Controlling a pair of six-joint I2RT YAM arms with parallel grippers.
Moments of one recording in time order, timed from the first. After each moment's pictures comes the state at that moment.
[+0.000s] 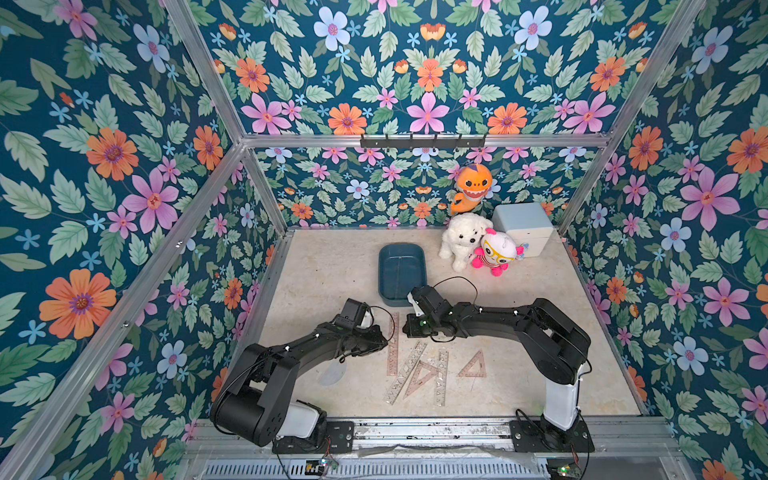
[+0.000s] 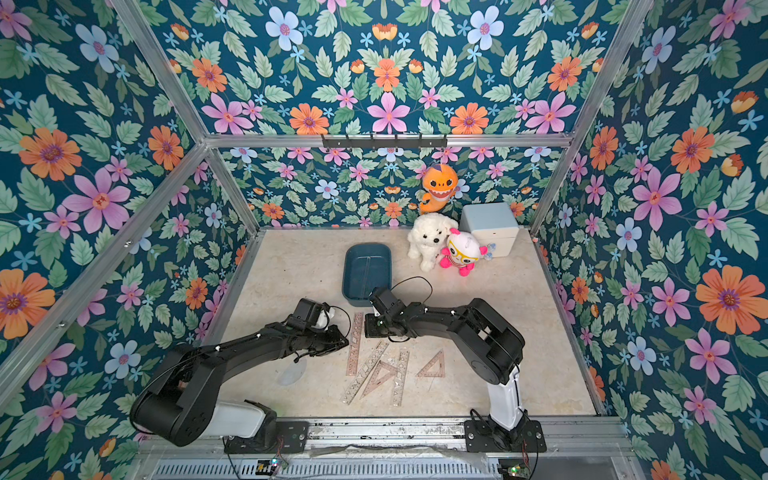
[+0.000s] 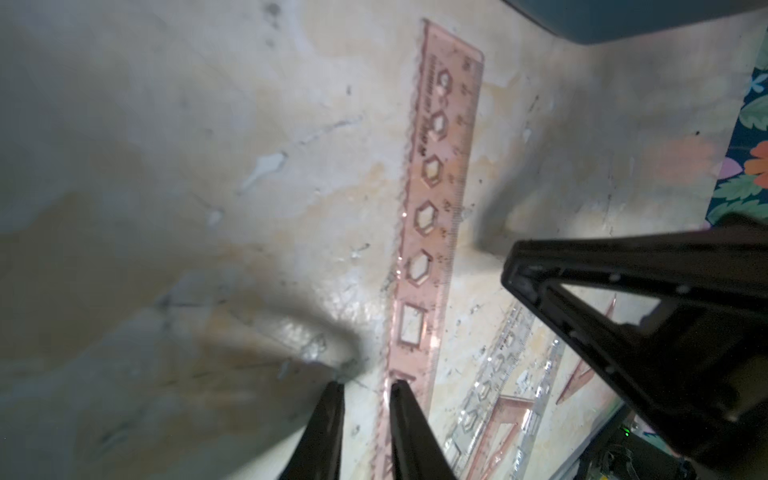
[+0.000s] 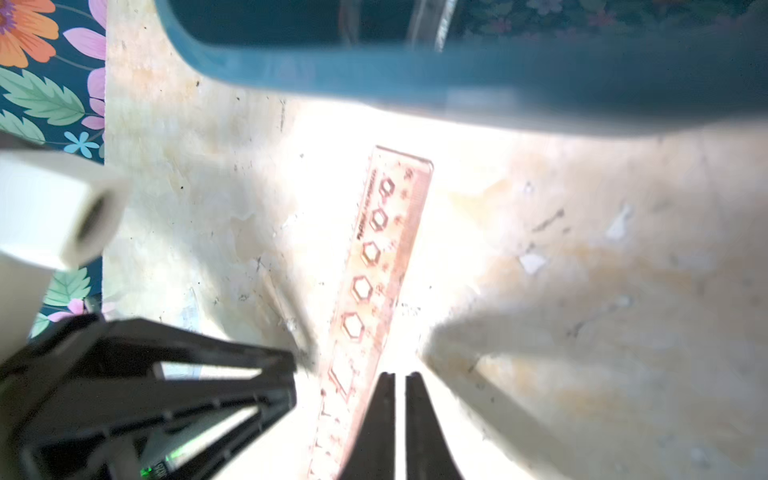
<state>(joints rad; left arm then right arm) -0.42 1.40 0.54 -0.22 0.39 -0.63 0.89 1.93 1.10 -0.09 -0.23 0.72</state>
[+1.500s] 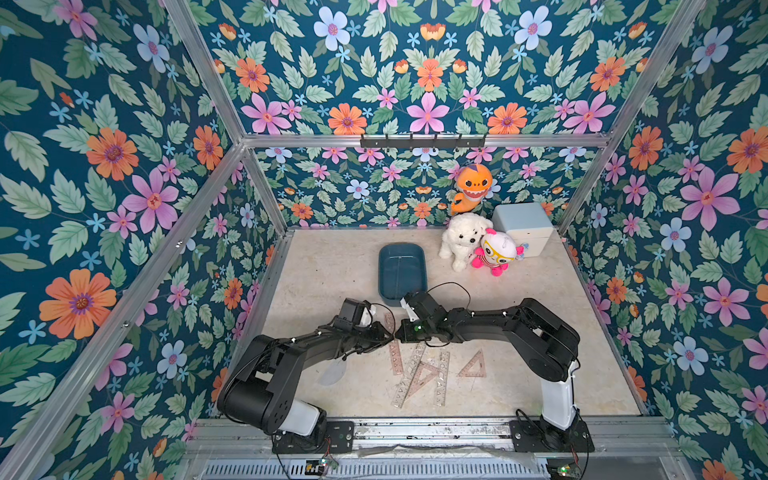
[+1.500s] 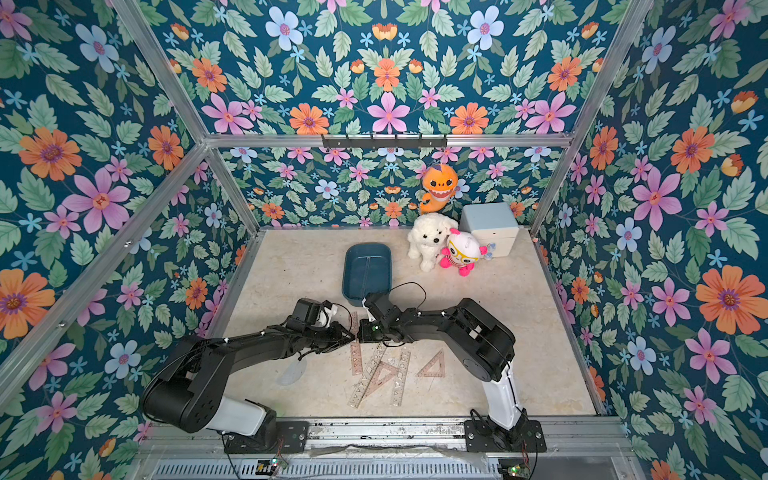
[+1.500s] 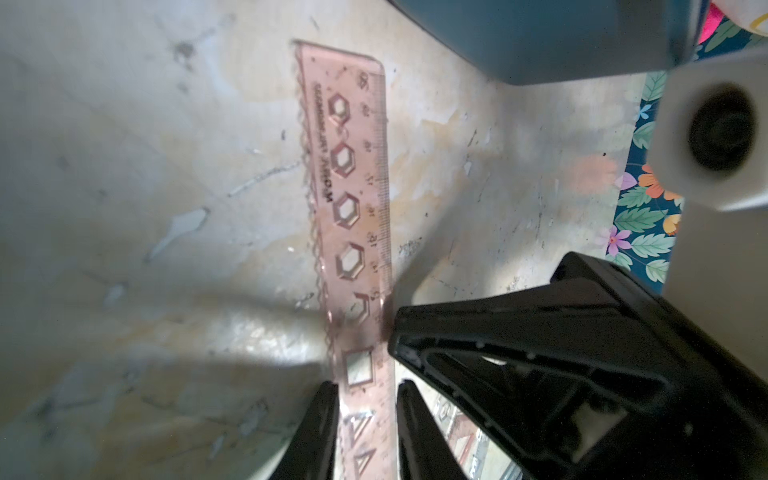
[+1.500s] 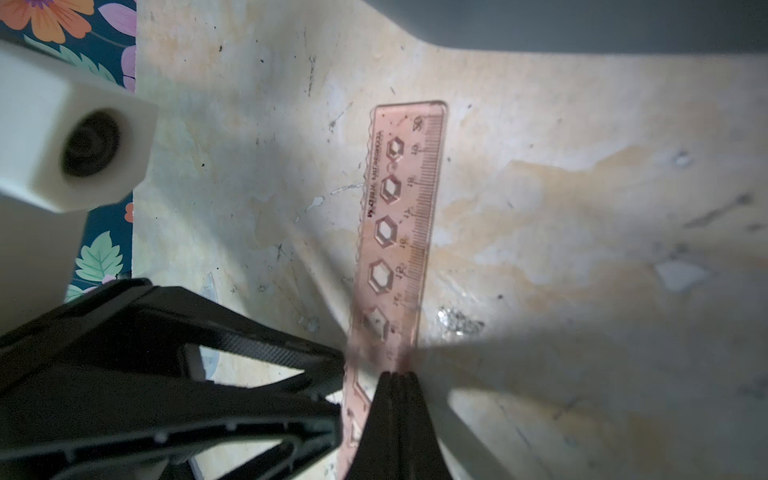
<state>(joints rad) -0.41 1.46 0.50 -0.01 0.51 -0.69 0.91 1.98 1.10 0.01 -0.29 0.74</state>
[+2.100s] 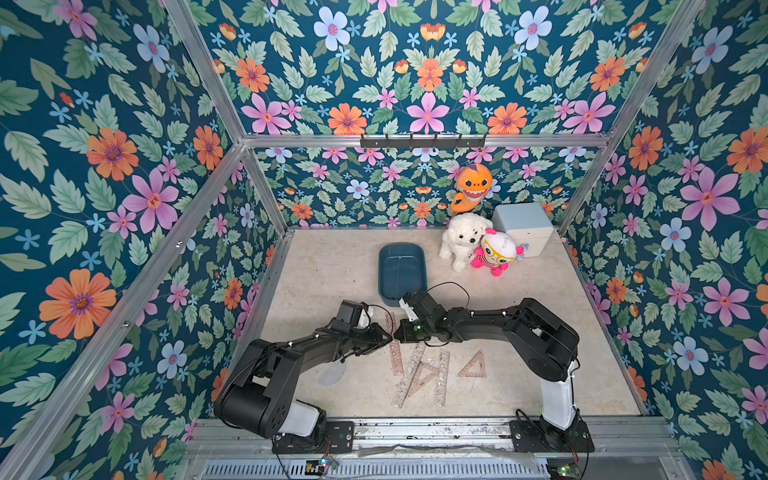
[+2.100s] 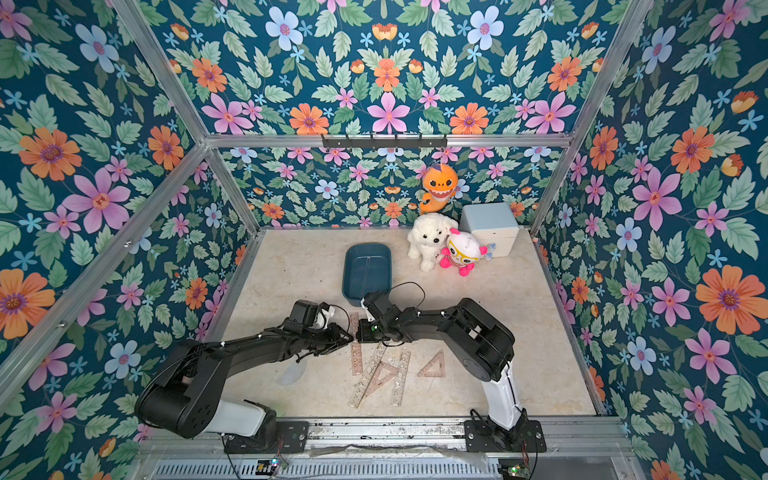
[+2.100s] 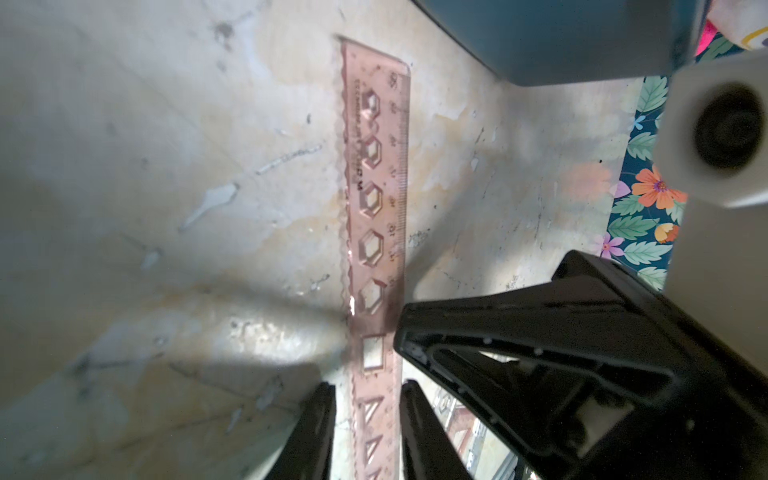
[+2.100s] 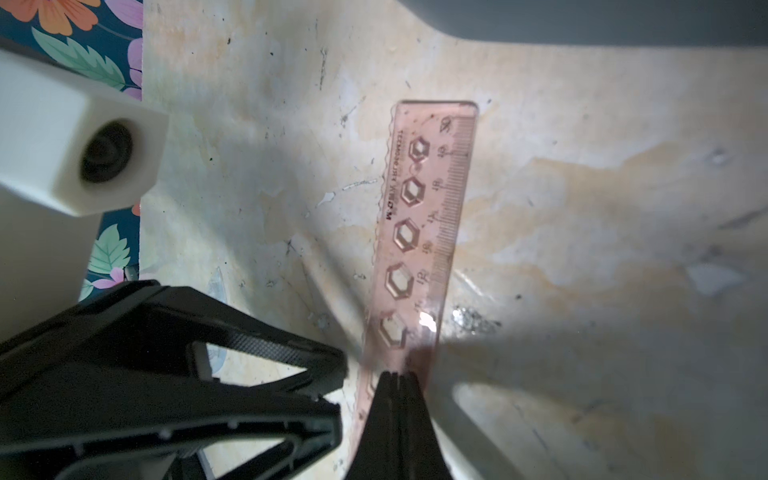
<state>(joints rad) -0.39 1.45 0.48 -0.01 0.51 -0.70 0.91 2.00 1.11 0.01 -0.31 0.73</state>
